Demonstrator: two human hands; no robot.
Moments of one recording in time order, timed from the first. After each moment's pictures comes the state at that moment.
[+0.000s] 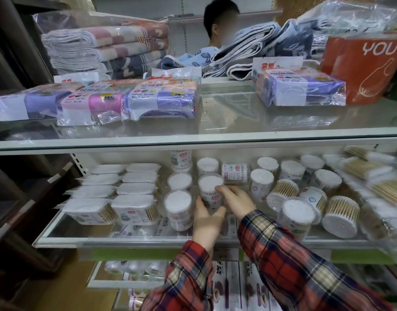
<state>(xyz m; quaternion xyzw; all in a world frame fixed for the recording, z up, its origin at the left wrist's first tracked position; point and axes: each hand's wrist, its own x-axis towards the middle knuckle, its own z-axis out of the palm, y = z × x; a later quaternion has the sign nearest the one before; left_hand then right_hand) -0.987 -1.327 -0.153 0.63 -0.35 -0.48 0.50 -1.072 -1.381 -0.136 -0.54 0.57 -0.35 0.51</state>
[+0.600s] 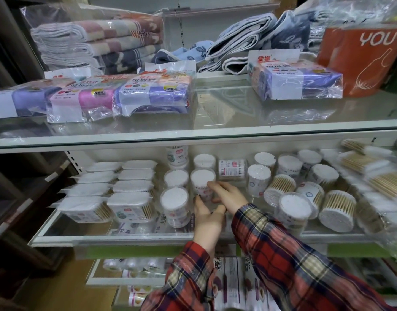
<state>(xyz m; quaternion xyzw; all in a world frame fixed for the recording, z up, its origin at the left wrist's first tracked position) -1.000 -1.322 -0.153 0.63 -0.32 -0.51 0.50 -1.064 -1.389 -0.147 -0.54 0.52 -0.36 0.56</state>
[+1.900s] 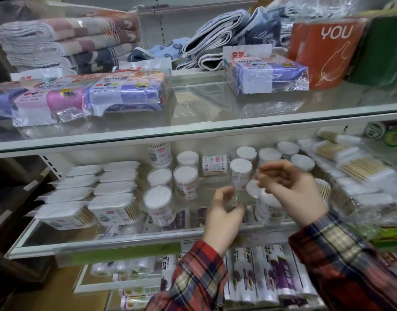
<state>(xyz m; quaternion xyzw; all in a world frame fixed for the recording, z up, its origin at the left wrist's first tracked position) -1.043 -1.305 -0.133 0.59 -0.51 -0.44 0.43 -1.188 -1.318 -0.077 -0.59 0.50 -0.52 0.37</state>
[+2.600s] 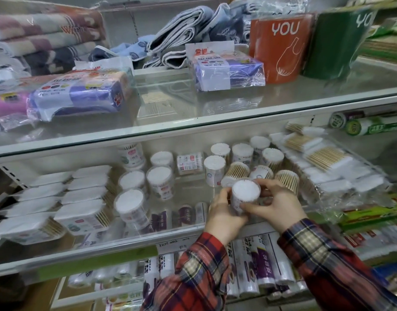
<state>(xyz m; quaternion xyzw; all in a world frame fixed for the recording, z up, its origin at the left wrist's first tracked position) -1.096 -1.318 -0.154 0.59 -0.61 -0.40 0.34 -1.239 -1.318 -0.133 -0.64 0.64 -0.36 0.23</state>
